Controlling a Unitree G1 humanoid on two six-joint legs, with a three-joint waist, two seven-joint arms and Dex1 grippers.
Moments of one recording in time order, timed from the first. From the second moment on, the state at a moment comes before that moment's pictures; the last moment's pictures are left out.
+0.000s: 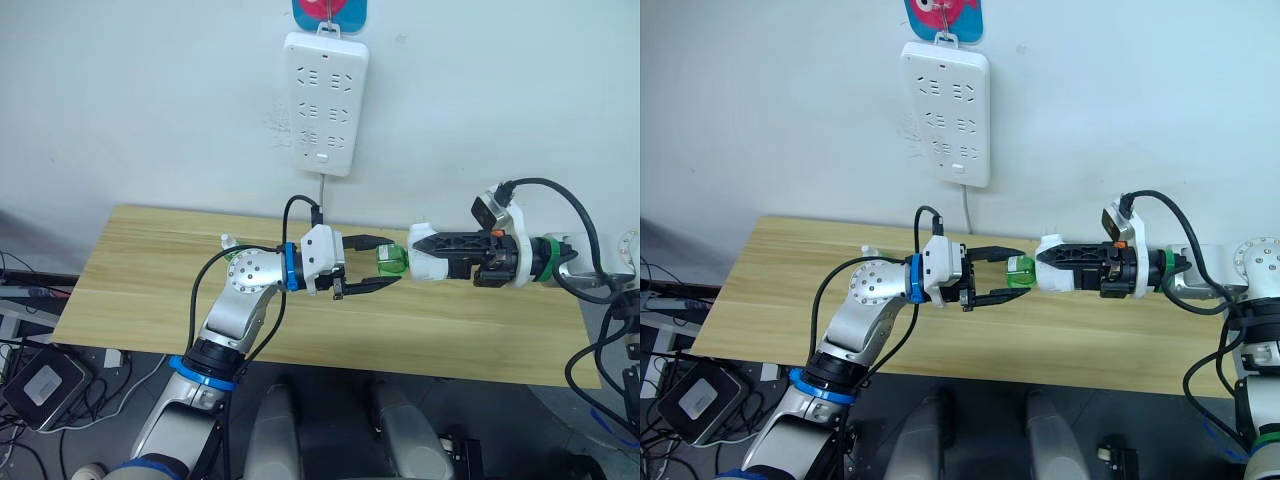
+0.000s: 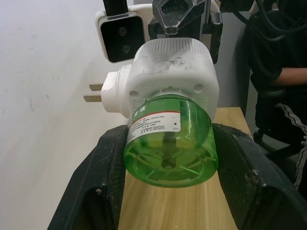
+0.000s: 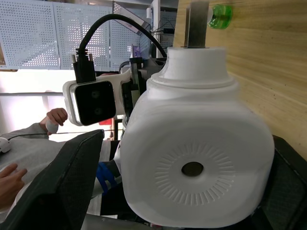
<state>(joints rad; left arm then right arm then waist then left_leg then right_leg) -0.54 0.31 -0.23 0.07 -0.27 -0.09 -1.10 -0.74 -0.86 0.06 0.36 1.94 1.50 0.22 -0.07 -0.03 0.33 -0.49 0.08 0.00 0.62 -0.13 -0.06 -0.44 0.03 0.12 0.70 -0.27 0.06</state>
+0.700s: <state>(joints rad) -0.69 0.29 0.00 0.16 -1.03 1.21 -0.91 -0.74 -0.87 0.01 0.23 1.73 1.52 0.42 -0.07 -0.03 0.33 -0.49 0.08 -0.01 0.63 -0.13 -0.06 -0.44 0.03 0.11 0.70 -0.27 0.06</state>
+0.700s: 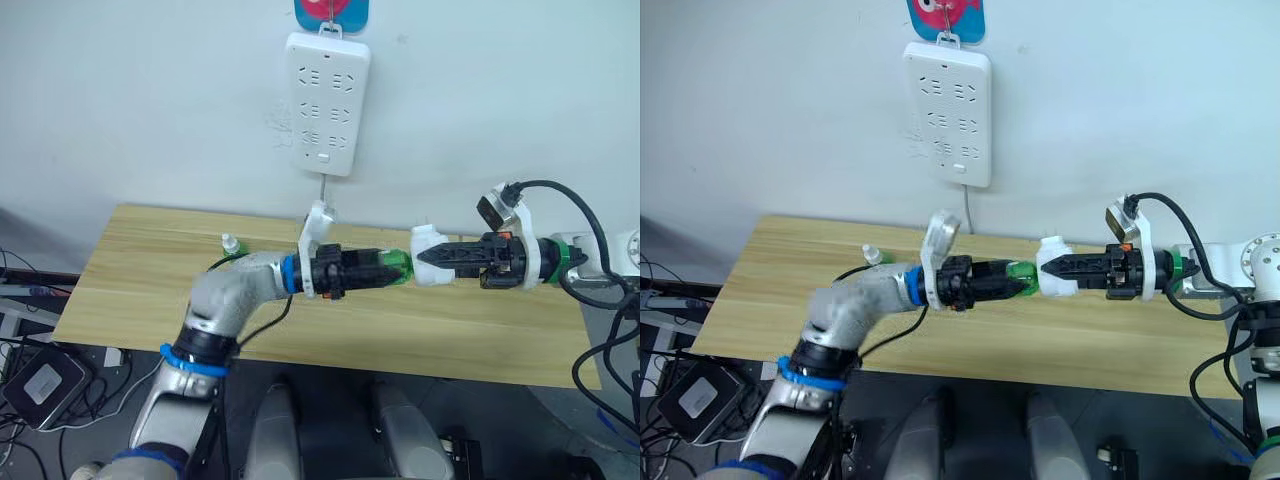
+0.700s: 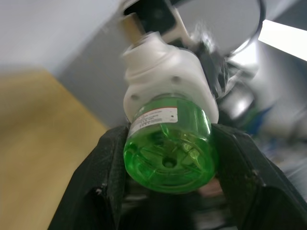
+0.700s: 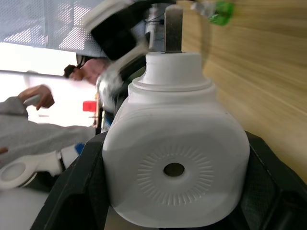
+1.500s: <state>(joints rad) -0.46 0.50 -0.21 0.01 -0.19 -0.24 -1.06 -0.85 -0.80 -0.12 0.46 1.35 1.56 0.59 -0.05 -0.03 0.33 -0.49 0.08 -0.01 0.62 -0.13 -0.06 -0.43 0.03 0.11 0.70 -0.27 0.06</state>
